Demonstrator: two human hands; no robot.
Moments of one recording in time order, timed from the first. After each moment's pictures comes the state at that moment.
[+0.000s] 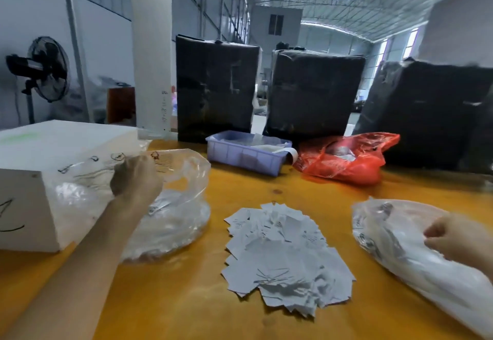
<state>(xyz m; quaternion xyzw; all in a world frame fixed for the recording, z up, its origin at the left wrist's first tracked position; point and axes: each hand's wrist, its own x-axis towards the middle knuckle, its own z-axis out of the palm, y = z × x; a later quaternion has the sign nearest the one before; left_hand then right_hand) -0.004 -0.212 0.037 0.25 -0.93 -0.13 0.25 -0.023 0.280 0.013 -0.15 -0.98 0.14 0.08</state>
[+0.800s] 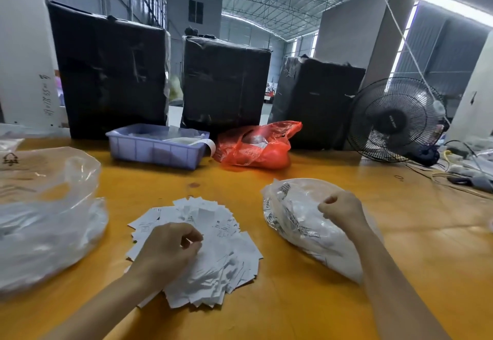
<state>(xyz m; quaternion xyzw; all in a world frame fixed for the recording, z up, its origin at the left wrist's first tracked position) 0.006 -0.033 -0.047 -0.15 -0.91 -0.37 0.12 -0.020 0.300 -0.006 -0.20 -0.90 0.33 0.22</state>
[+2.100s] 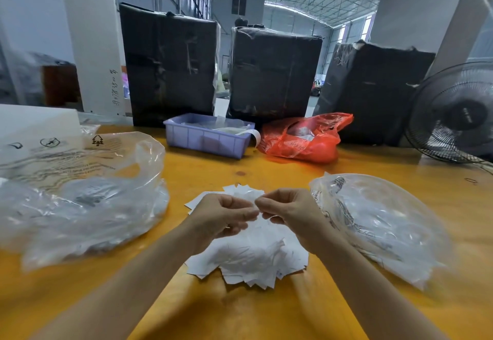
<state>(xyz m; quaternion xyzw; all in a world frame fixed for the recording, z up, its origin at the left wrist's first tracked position) 0.007 -0.048 -0.018 -0.05 -0.71 -0.70 -0.10 0.010 0.121 -0.003 0.09 -0.77 0.63 0.01</state>
